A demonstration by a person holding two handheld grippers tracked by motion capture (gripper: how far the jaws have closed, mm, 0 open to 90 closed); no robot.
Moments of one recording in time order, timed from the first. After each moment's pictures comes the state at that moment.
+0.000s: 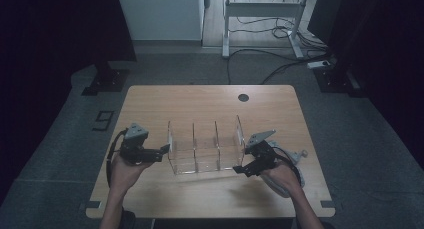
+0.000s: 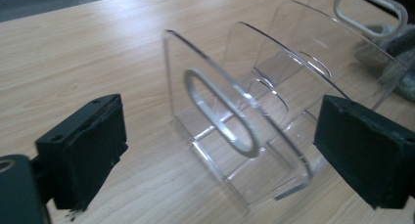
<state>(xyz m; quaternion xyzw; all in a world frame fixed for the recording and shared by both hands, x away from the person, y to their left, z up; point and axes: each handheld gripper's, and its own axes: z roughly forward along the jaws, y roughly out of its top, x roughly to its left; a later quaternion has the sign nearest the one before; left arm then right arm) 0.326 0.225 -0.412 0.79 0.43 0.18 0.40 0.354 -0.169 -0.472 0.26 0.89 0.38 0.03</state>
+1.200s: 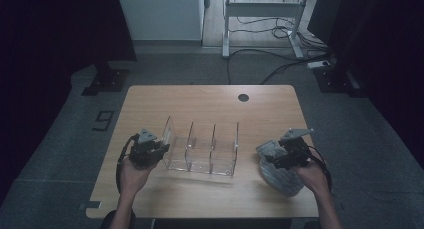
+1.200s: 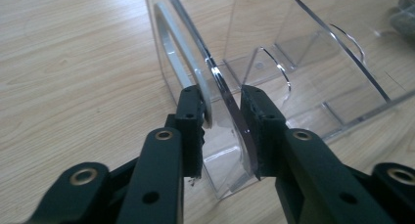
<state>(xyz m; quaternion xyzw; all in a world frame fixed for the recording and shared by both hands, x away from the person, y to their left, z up) 0.334 0.217 -0.444 0.80 0.44 0.19 0.36 0.347 -0.259 -0.456 0.37 0.85 0.35 0.14</state>
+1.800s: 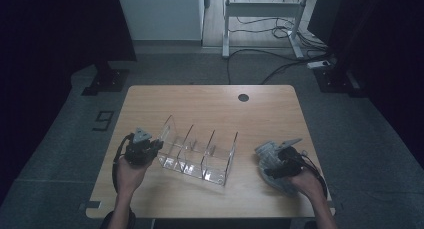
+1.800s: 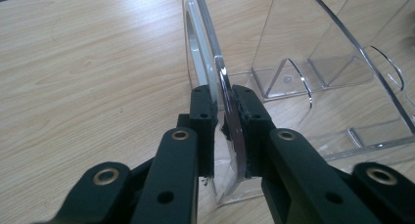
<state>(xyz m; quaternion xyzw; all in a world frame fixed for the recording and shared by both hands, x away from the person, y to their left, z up) 0.337 0.231 -0.446 0.79 0.45 0.21 0.36 0.355 -0.262 -0.522 0.39 0.88 0.27 0.09</state>
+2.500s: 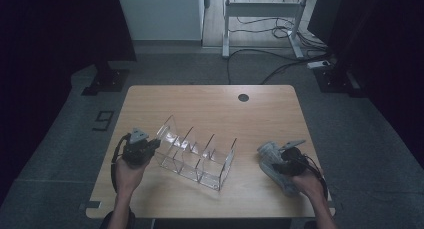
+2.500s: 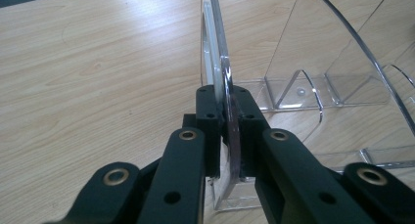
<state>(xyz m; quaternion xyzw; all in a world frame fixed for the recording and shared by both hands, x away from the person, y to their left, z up) 0.338 0.237 -0.450 0.78 0.45 0.22 0.37 0.349 -0.270 -0.520 0.44 0.85 0.25 0.13</state>
